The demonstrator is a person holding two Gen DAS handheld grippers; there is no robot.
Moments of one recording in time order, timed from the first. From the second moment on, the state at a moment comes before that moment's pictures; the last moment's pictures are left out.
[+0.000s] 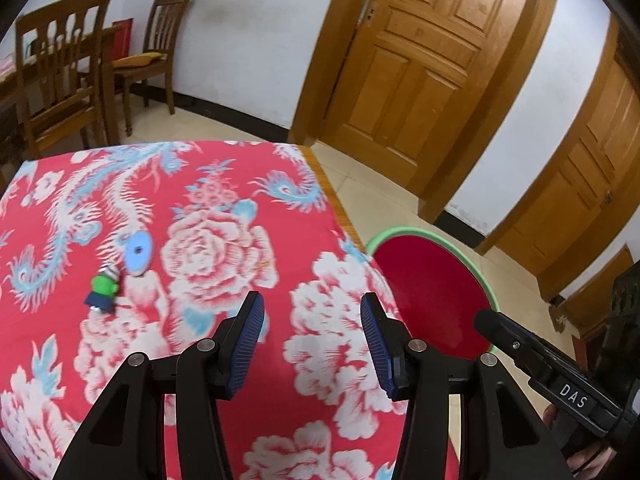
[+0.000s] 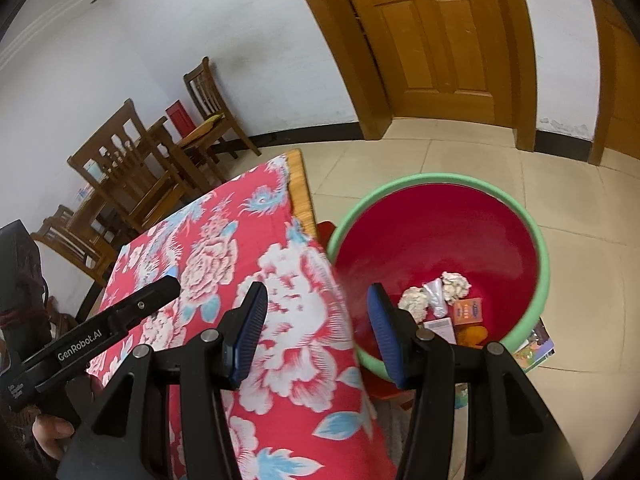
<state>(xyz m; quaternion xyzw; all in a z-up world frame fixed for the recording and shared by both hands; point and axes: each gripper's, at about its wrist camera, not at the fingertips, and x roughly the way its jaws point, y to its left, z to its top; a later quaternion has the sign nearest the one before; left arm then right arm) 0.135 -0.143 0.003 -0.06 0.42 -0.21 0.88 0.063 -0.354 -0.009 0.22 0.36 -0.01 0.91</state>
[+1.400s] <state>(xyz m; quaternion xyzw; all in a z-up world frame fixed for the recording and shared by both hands) 0.195 -0.014 -0.063 -0.06 0.46 -0.09 0.88 0.118 -0.259 -0.022 0.17 0.40 0.03 0.90</state>
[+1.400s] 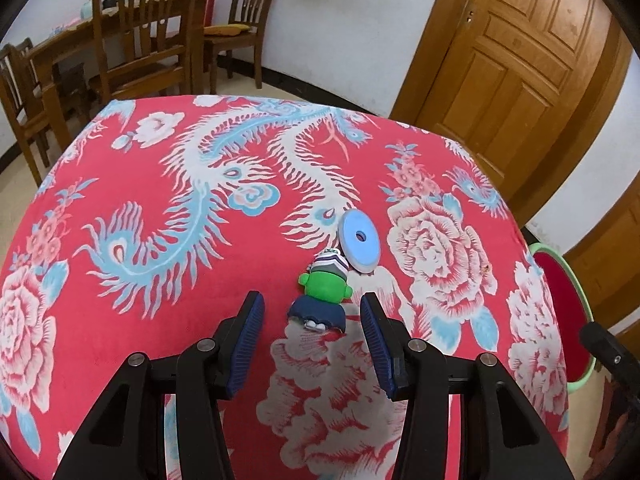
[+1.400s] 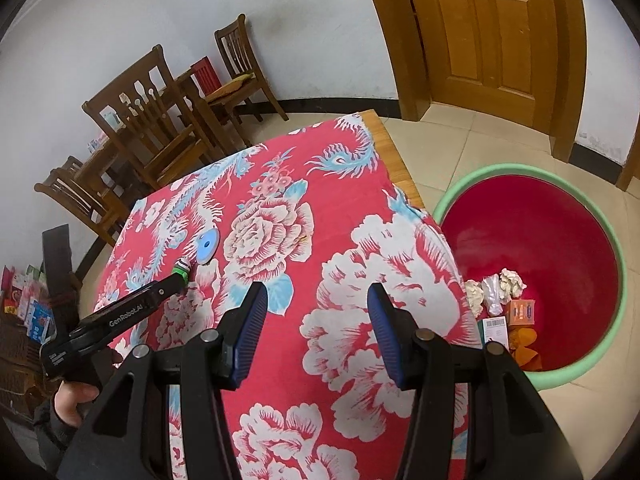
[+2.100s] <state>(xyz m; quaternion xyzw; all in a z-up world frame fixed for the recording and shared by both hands) 0.203 0.008 -0.059 -0.10 0.43 -0.10 0.89 0.152 -0.195 -0.019 0.12 0.42 0.05 0.90</state>
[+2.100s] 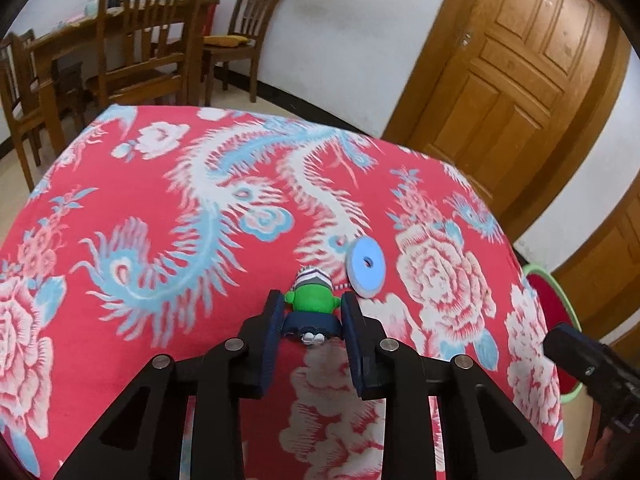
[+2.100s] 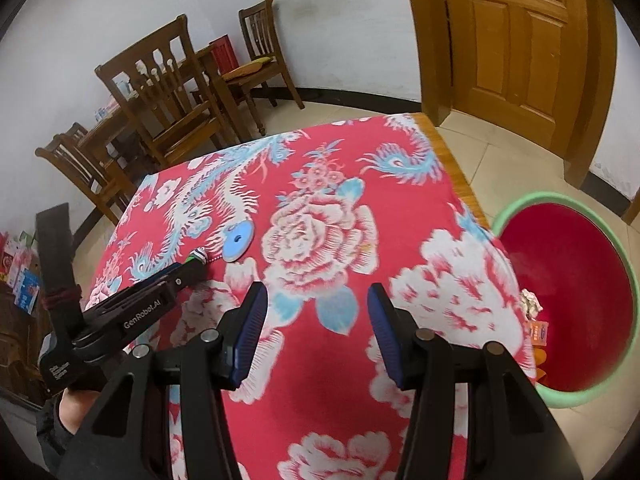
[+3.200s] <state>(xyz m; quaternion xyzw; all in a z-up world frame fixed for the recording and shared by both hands) 0.195 0.083 -0.045 -0.18 0.42 -0.03 0.89 0.247 -0.083 -0.062 0.05 0.48 0.07 0.87</state>
